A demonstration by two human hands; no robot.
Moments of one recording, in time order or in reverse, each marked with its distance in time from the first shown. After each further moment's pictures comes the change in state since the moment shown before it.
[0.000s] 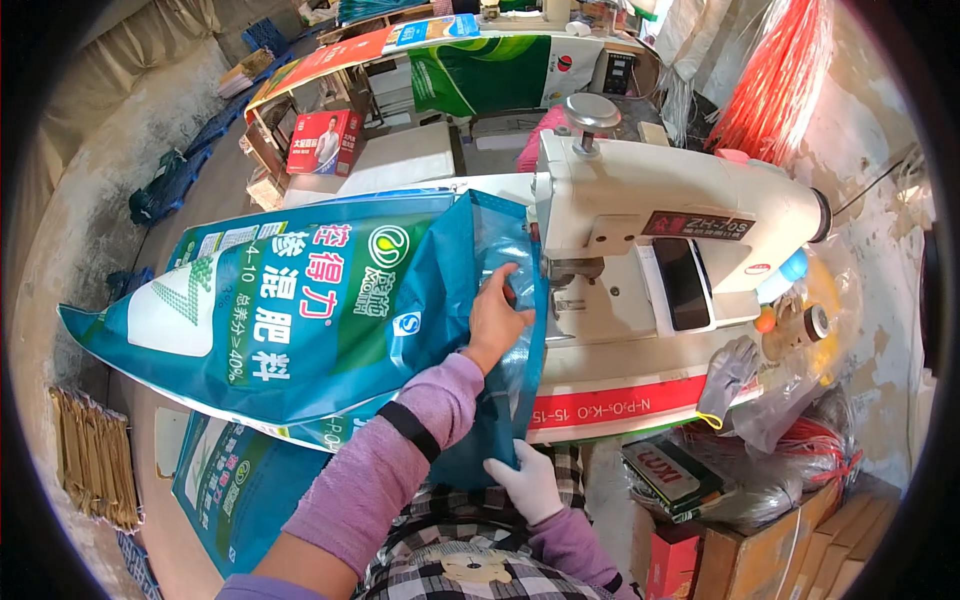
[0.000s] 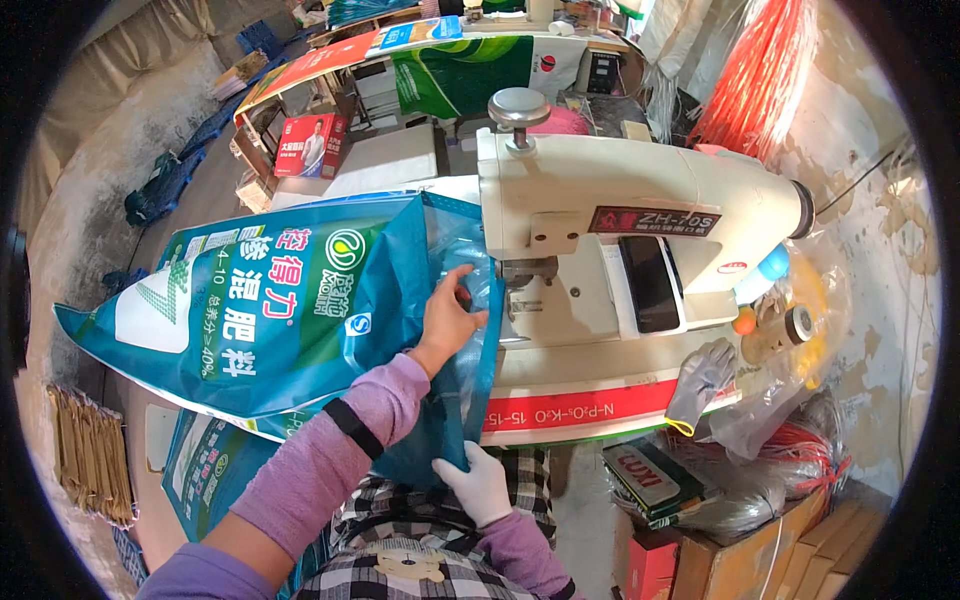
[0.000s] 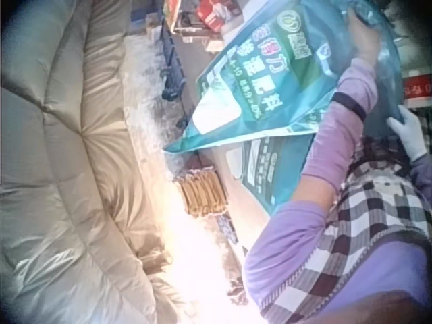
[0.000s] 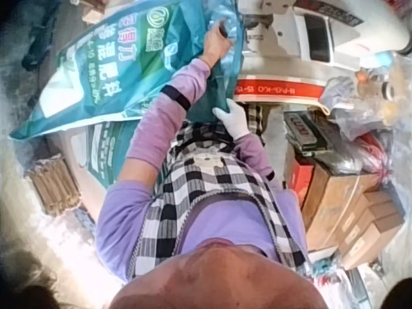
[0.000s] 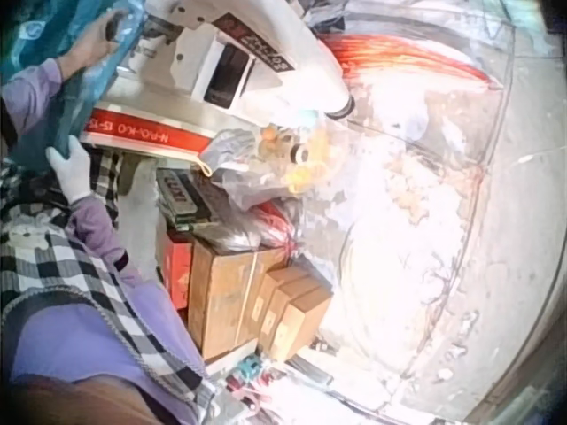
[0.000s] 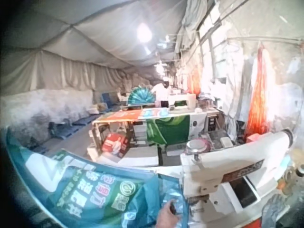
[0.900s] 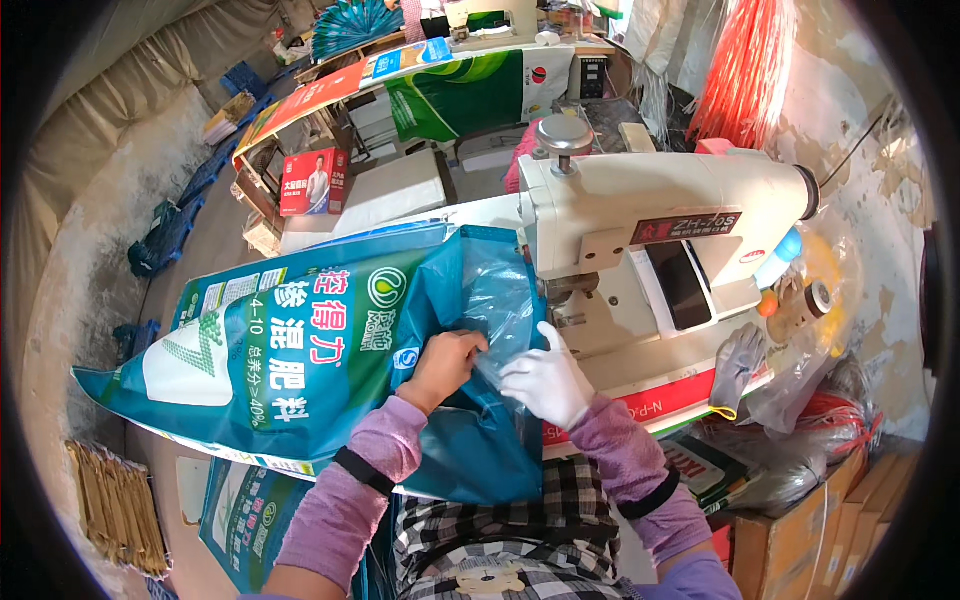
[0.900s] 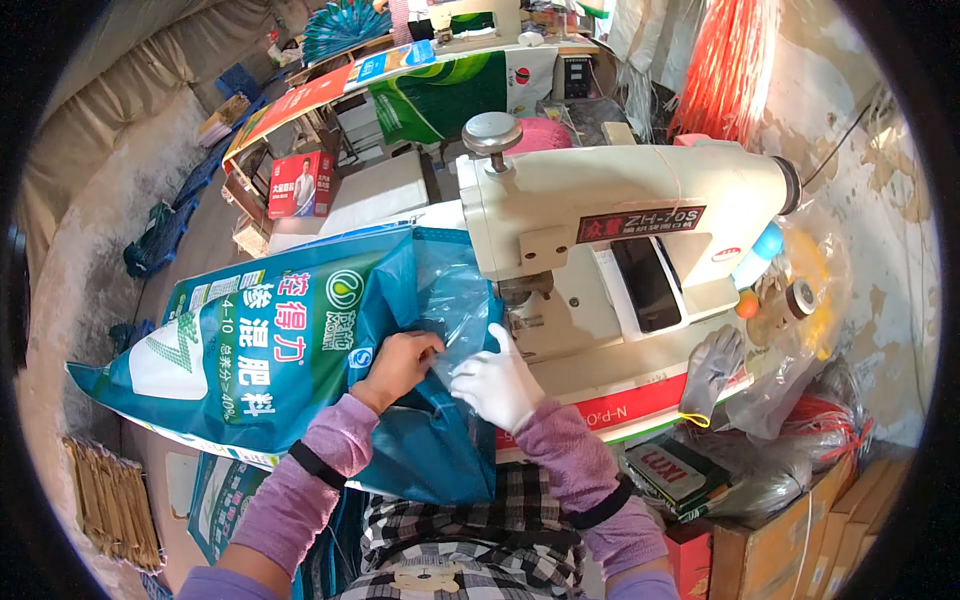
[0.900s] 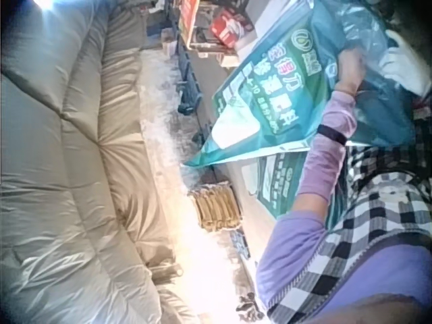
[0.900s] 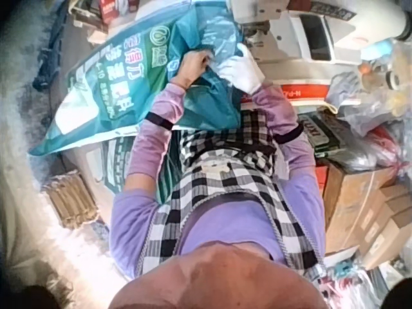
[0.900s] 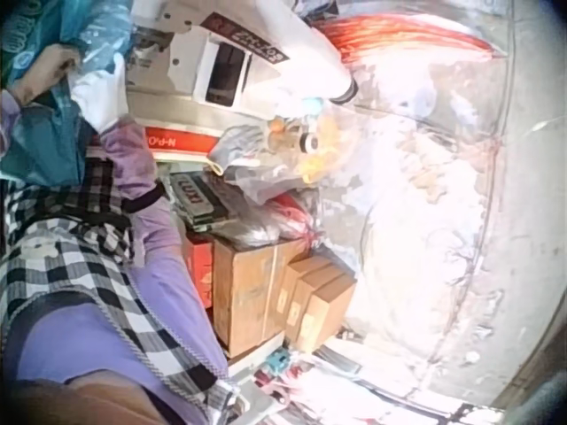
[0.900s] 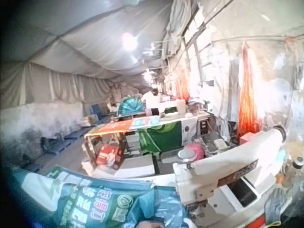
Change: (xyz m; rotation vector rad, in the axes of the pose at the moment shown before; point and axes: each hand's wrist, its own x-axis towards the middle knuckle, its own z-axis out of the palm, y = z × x) left_hand -0.007 -0.032 -0.088 0.365 -0.386 0.468; right_hand 0.125 -0.084 -0.064 -0.897 0.111 -1.227
